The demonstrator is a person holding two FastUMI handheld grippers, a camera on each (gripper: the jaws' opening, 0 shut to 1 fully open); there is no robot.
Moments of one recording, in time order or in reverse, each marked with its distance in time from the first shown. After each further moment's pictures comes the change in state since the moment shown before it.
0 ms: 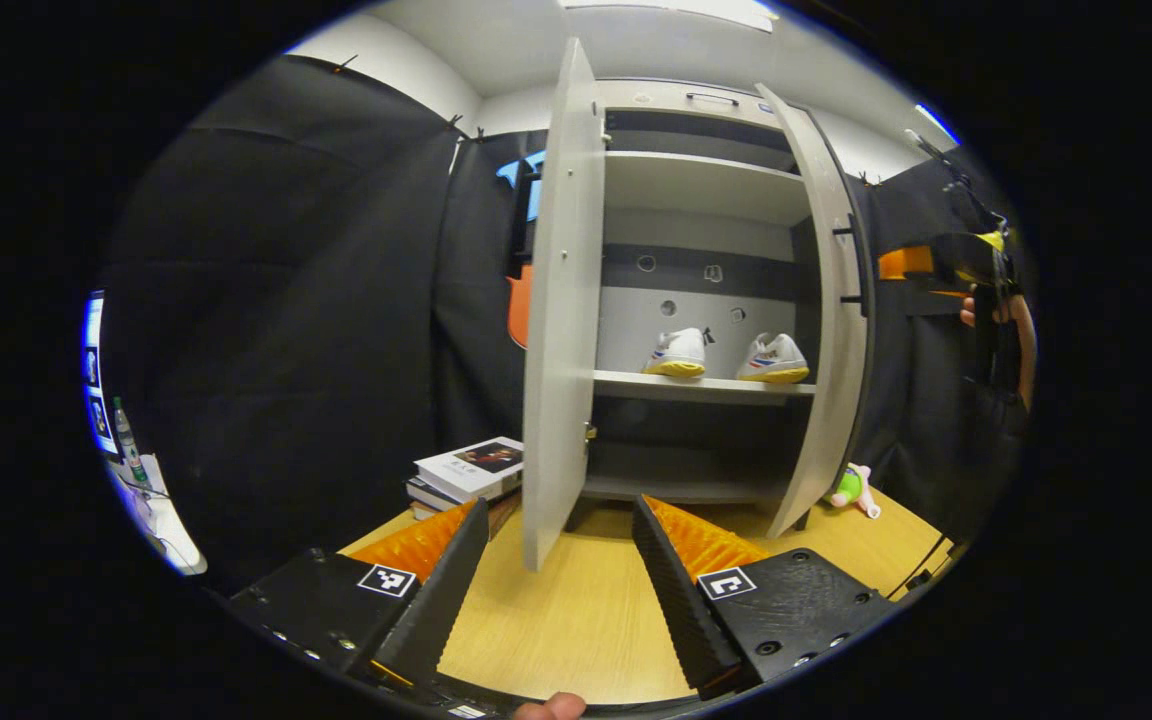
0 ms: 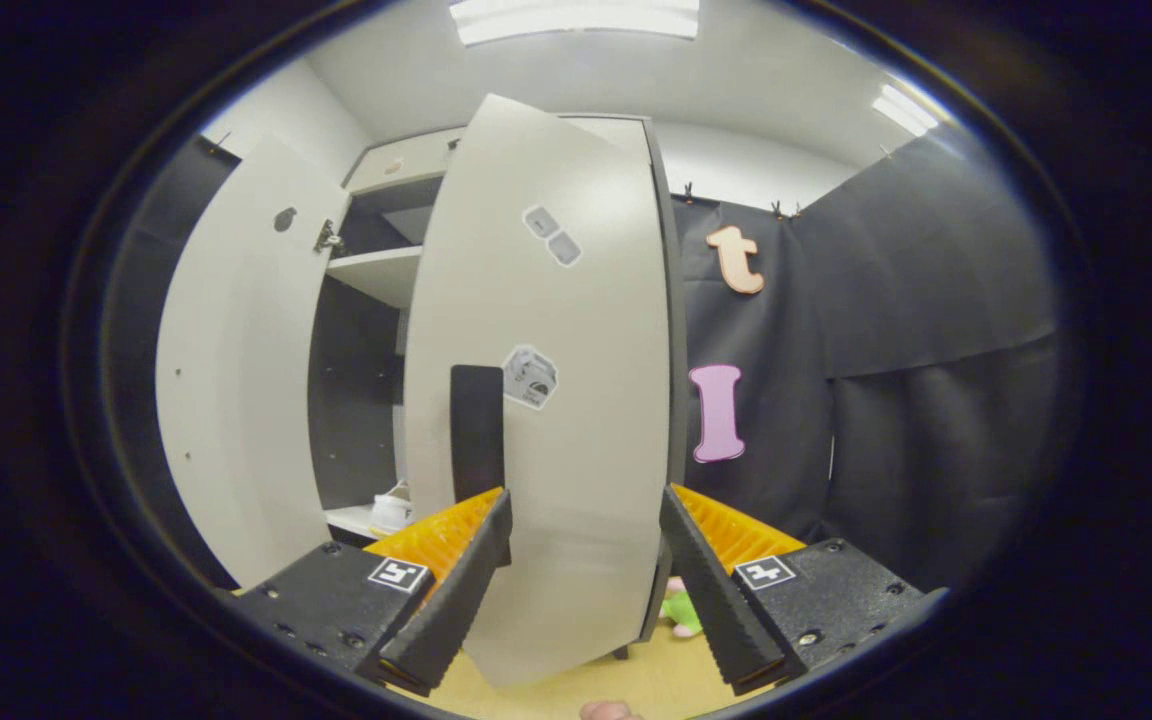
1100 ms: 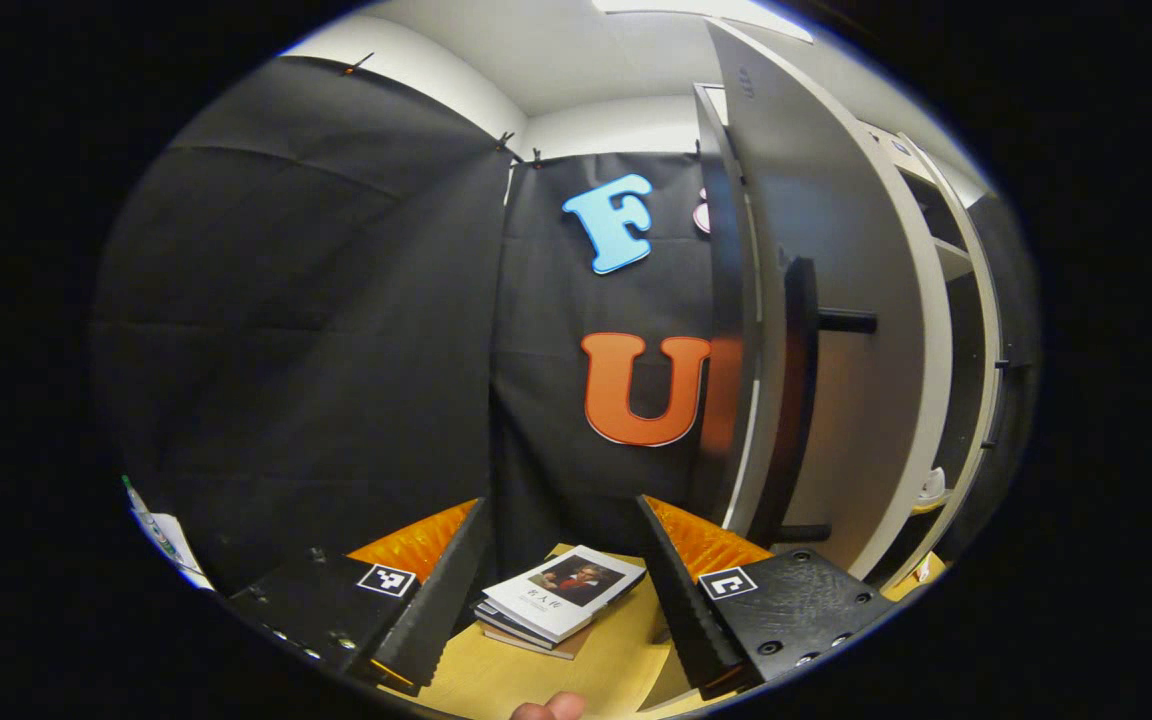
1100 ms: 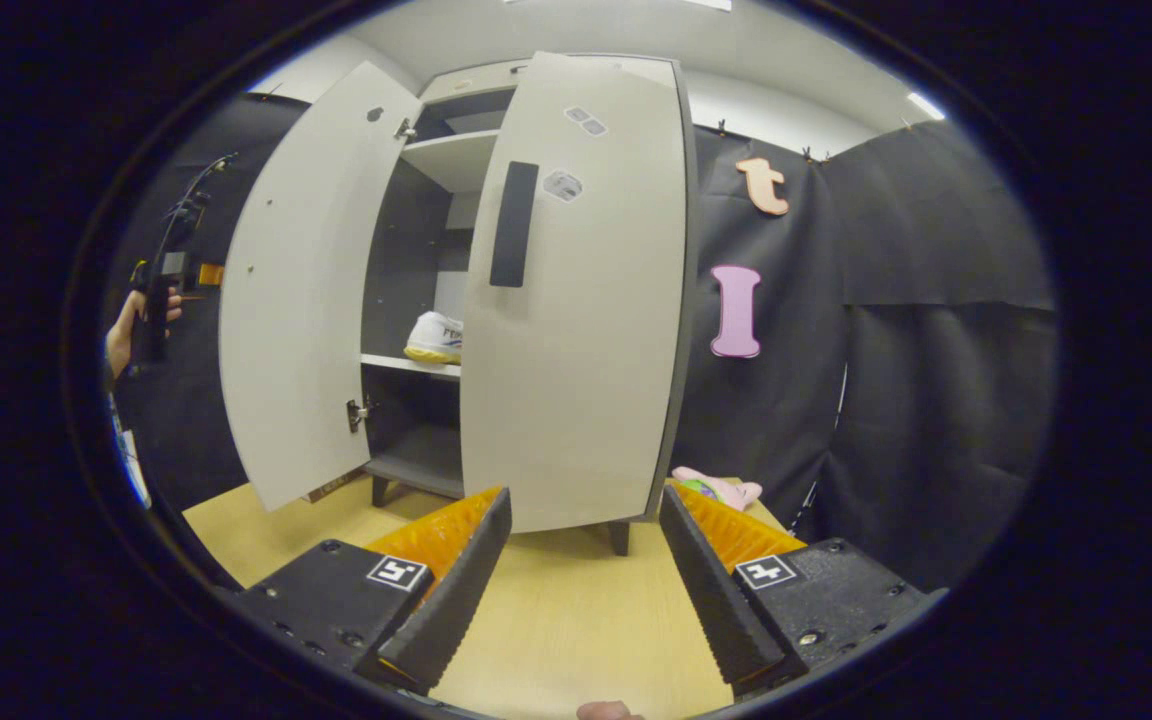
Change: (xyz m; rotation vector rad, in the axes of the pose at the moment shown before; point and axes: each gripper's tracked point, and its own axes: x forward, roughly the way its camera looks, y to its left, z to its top) left arm 0.172 0.106 0.173 -0.004 -0.096 0.099; right arm -0.062 -0.029 -0.147 -0.087 0.235 0.034
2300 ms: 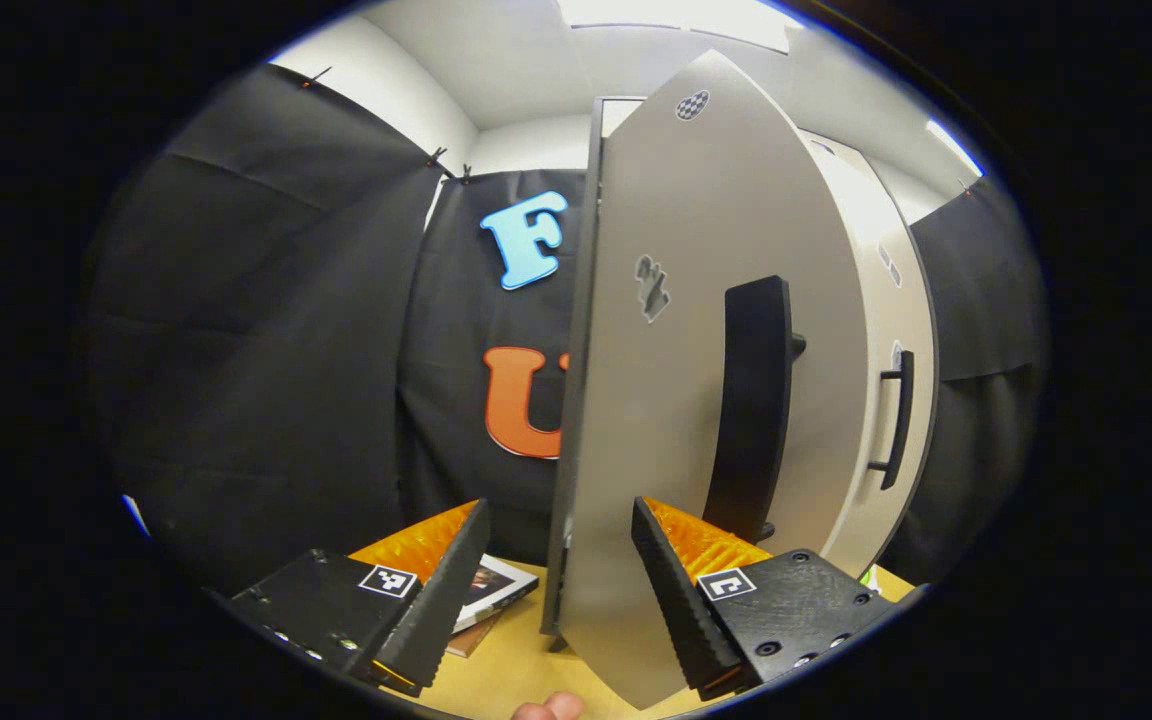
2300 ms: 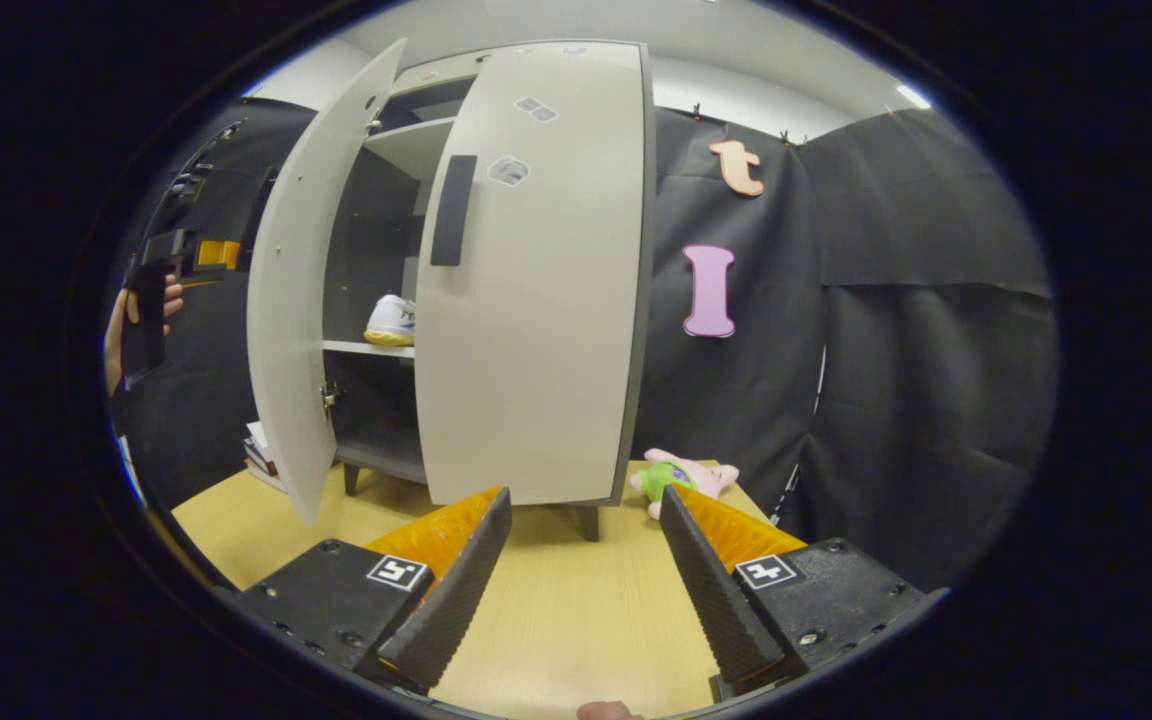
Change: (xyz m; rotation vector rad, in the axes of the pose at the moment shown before) left arm -0.020 -0.155 -0.002 -0.037 -0.068 -0.202; right arm -0.009 -0.041 -0.010 0.019 0.037 -0.036
